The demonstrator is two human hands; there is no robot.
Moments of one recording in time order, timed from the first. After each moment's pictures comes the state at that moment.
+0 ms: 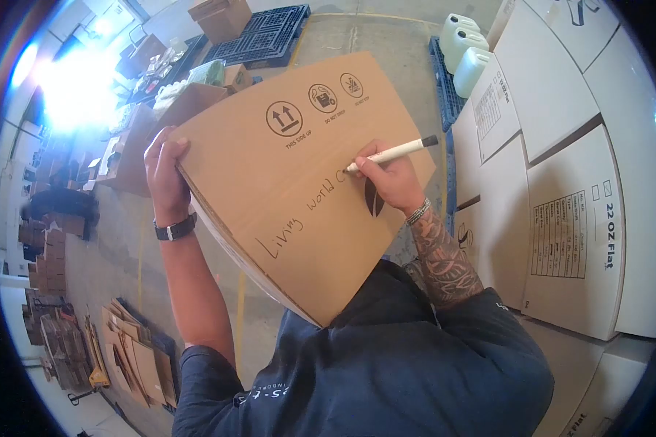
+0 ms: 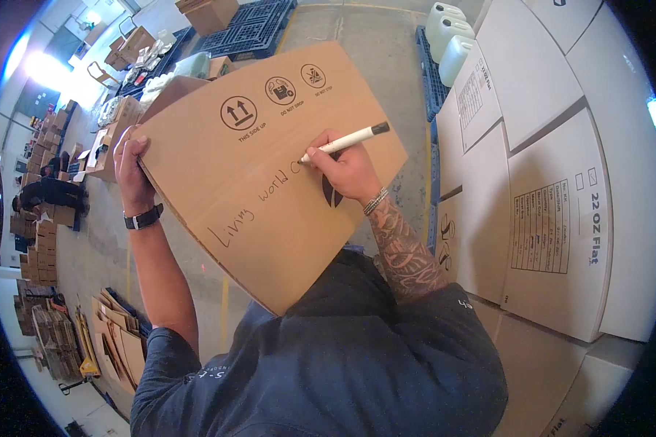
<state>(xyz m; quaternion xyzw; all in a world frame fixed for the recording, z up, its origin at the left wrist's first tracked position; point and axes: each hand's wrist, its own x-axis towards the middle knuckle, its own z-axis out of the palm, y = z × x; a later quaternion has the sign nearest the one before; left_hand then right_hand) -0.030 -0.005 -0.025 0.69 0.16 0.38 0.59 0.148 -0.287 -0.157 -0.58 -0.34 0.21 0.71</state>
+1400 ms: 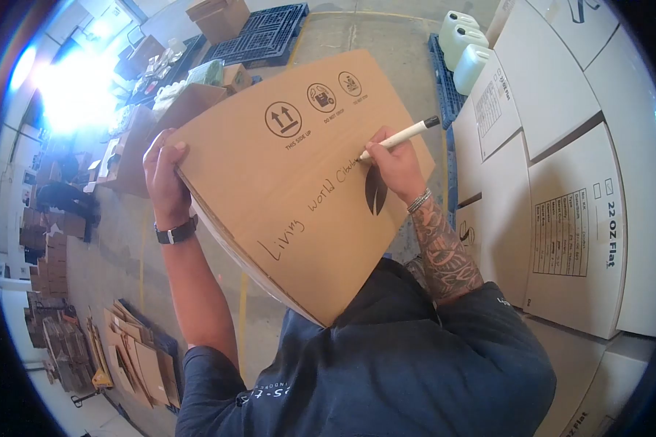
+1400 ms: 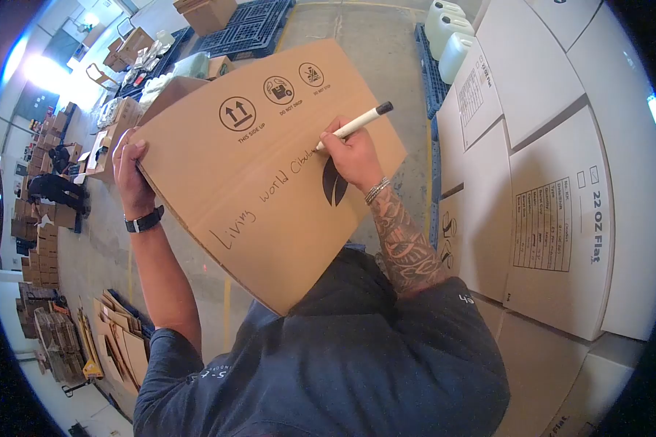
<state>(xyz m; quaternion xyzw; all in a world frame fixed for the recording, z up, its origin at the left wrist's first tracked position) -0.033 -0.010 -0.026 0.69 0.17 0.39 0.59 0.168 -0.282 -0.169 -0.62 -0.26 0.19 0.72</state>
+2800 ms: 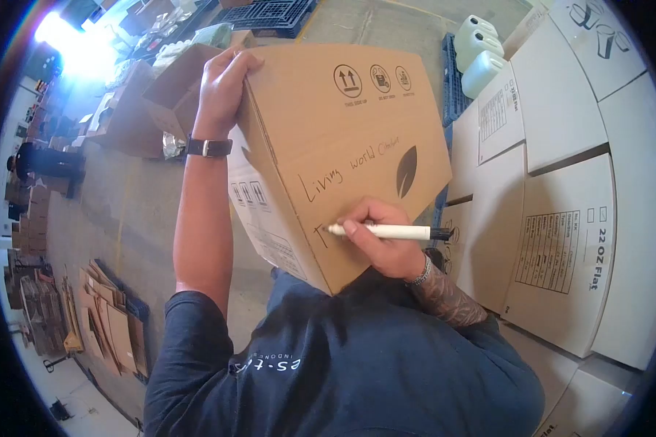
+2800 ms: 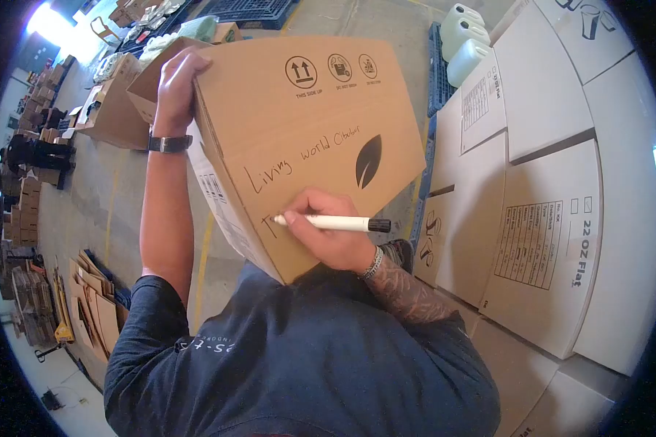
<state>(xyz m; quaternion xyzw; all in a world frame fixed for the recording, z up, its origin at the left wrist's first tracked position) 0.050 -0.008 -0.056 0.73 0.10 0.33 0.60 0.047 -0.330 -0.112 -0.61 -0.39 0.28 0.63</state>
